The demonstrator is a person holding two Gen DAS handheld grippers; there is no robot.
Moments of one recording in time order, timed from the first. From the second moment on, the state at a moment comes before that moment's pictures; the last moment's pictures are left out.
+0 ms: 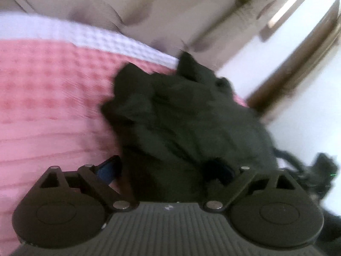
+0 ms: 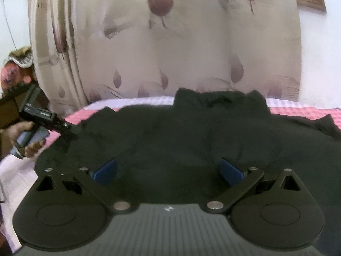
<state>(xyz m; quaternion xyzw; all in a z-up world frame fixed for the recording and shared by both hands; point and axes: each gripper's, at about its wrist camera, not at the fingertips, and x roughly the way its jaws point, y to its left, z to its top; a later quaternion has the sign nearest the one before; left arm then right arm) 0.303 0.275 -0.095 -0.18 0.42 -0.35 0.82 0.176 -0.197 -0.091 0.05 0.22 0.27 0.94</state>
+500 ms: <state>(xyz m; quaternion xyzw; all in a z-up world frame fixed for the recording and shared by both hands) 0.277 0.263 -0.110 -0.21 0.35 -0.38 0.83 0.185 -0.198 -0.084 -0.03 0.21 0.24 0.95</state>
